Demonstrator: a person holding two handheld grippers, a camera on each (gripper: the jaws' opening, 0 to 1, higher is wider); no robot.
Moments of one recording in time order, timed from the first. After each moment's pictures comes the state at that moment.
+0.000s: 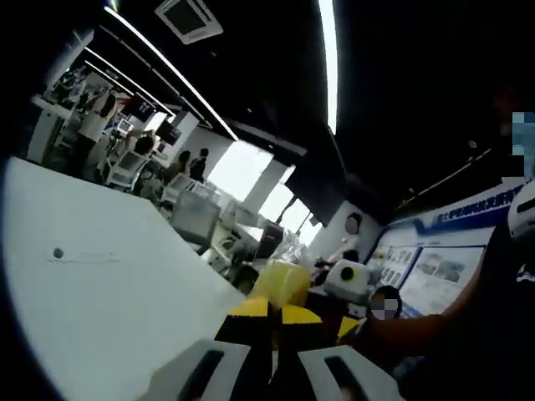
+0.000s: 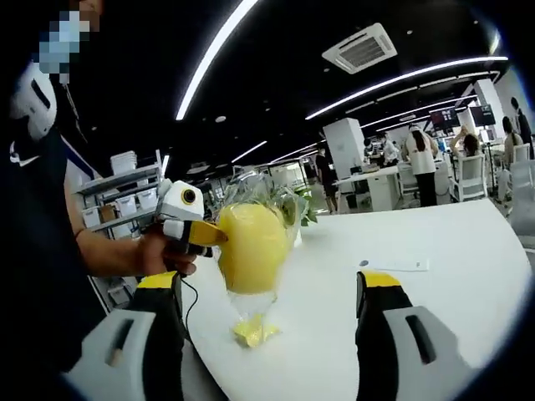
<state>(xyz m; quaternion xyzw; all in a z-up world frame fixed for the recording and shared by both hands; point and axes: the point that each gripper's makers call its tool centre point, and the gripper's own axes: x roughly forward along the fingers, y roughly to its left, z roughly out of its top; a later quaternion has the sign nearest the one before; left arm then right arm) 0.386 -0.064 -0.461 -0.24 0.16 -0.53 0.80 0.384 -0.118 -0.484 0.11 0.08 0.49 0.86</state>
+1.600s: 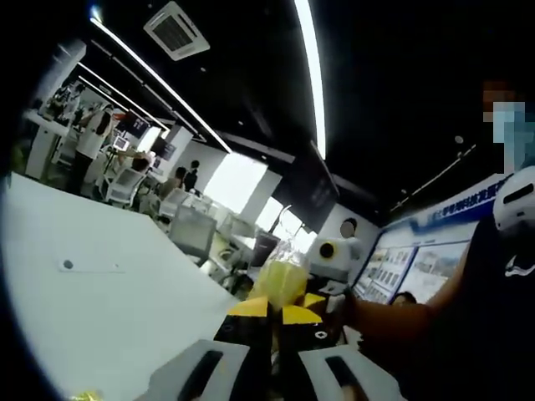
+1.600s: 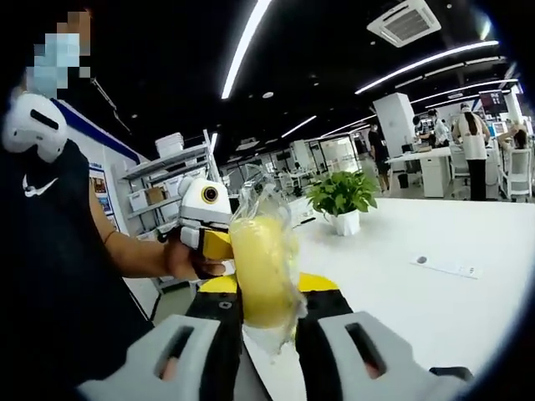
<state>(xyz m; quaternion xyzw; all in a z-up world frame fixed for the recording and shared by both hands) 0.344 -0.027 -0.438 -0.23 0.12 -0.53 0.81 0.345 -0.052 -0.456 0.09 0.14 0.60 0.78</state>
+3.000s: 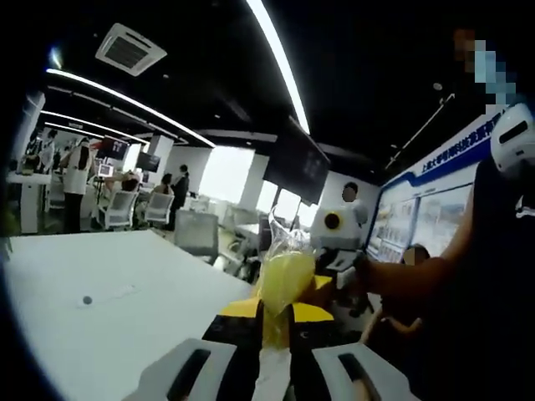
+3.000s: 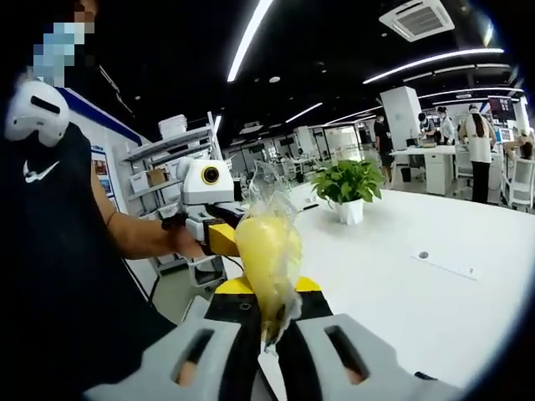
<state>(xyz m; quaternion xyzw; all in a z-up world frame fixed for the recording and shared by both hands) 0.336 -0.015 -0.452 -0.11 0.10 -0.55 0.82 0.328 -0.041 -0.467 0.04 0.16 0.61 0.78</state>
